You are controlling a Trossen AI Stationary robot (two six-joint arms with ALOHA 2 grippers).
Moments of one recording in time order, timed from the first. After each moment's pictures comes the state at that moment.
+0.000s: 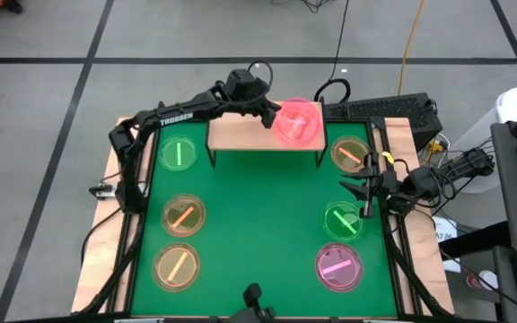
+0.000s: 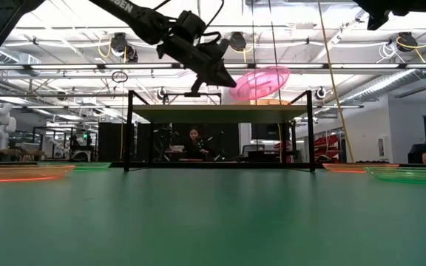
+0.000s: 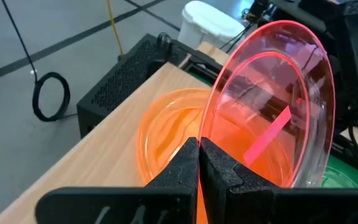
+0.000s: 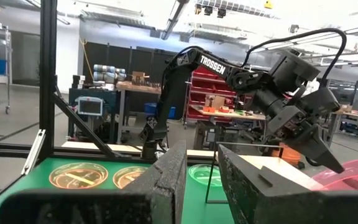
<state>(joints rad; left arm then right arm) 0.57 1.91 1.62 -0.16 0.29 -0.19 0.40 0.34 0.28 0.26 0.52 -0.22</state>
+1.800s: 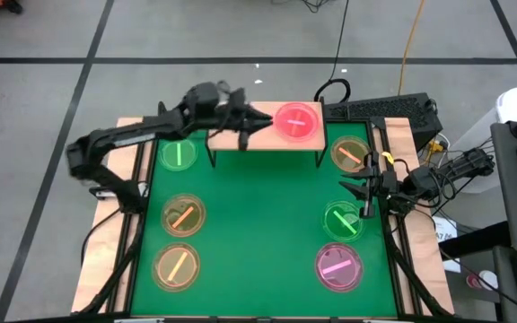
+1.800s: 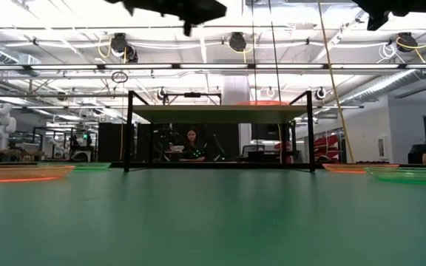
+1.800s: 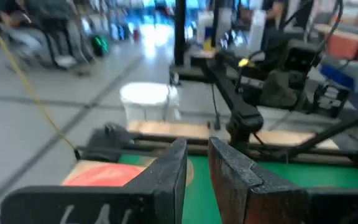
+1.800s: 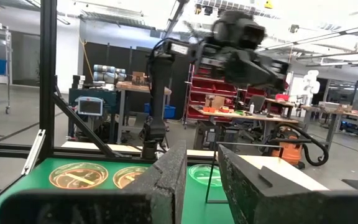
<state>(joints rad) 0.39 1.49 1.31 0.07 0.34 0.04 0.40 0.34 0.28 0.26 0.52 -0.22</state>
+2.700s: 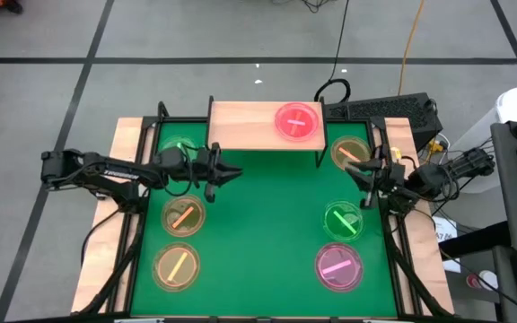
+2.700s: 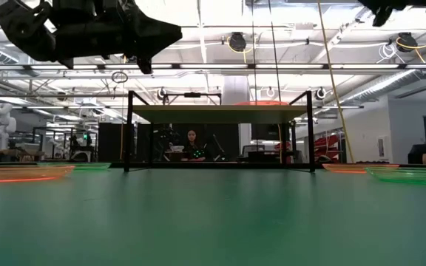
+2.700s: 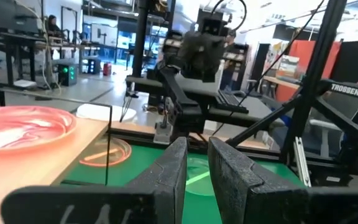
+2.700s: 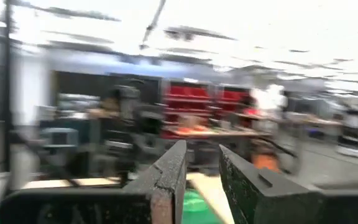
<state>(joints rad) 0.19 1.26 0.43 0.94 0.25 -0.16 0.40 0.35 0.28 0.43 0.68 -0.28</state>
